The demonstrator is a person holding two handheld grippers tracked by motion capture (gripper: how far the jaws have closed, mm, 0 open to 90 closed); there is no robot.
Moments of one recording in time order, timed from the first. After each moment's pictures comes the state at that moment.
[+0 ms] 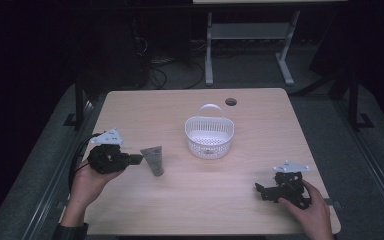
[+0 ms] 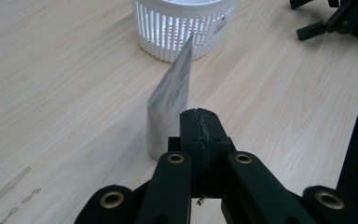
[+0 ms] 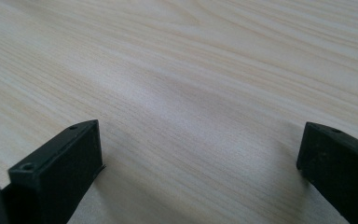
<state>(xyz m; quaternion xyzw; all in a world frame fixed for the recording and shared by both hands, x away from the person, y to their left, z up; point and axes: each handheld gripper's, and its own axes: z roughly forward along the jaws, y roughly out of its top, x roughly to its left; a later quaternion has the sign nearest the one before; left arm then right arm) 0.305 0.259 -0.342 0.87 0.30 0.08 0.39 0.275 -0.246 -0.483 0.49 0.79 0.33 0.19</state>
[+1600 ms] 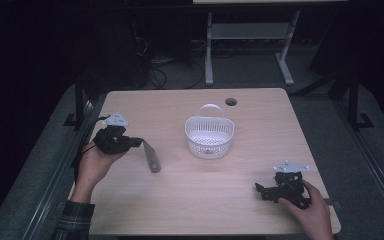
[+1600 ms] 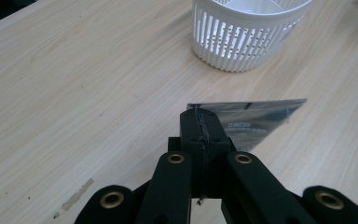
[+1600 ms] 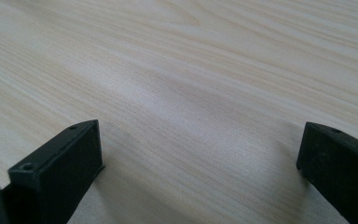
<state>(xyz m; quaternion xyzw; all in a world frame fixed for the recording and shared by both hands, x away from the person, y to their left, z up) 0.355 0.256 -0.341 0.87 0.33 0.13 0.35 0.275 -0.246 -0.483 0.49 0.79 0.33 0.19</state>
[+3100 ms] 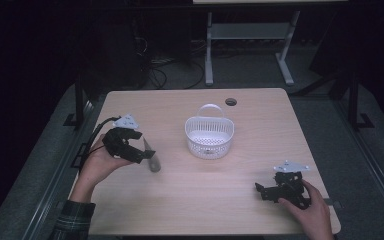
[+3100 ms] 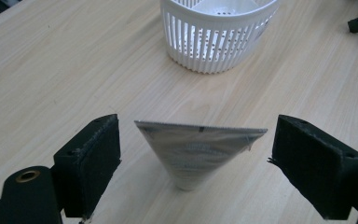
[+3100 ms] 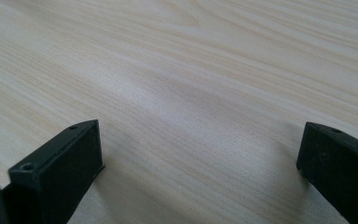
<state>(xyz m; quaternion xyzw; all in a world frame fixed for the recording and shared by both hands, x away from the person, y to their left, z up) 0.351 0.232 -0.341 0.89 0.28 0.11 0.34 0.275 -0.246 -0.483 0.49 0.79 0.33 0.19</state>
